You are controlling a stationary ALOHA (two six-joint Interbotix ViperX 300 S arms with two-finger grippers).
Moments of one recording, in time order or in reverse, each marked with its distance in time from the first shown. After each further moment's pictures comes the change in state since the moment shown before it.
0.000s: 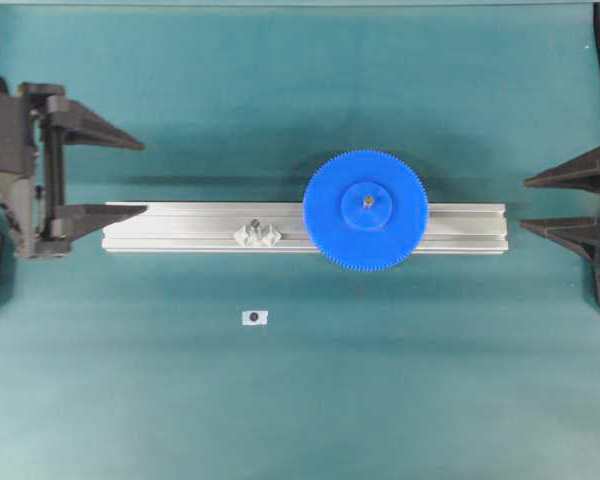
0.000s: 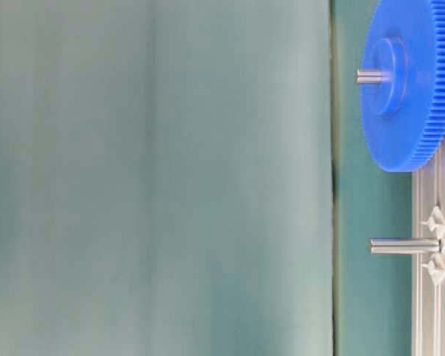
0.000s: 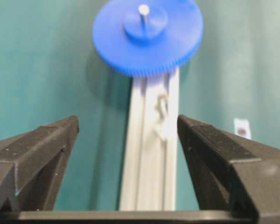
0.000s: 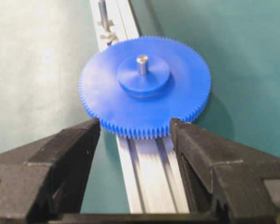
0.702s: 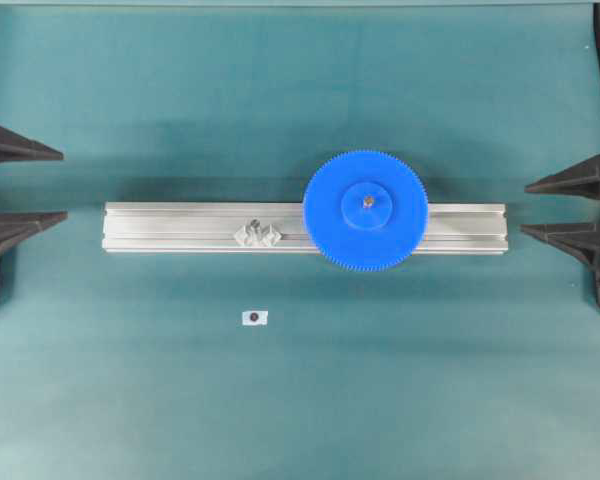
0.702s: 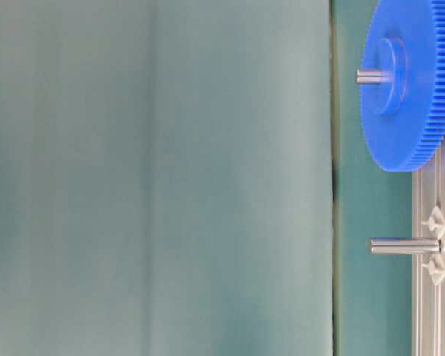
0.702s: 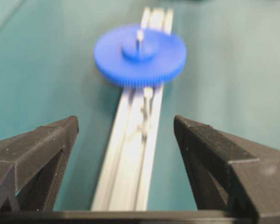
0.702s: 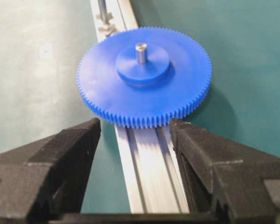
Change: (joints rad) left arm -0.002 -0.459 0.282 -0.002 -0.051 -0.140; right arm 0.000 -0.048 0.074 0.000 -0.035 0.002
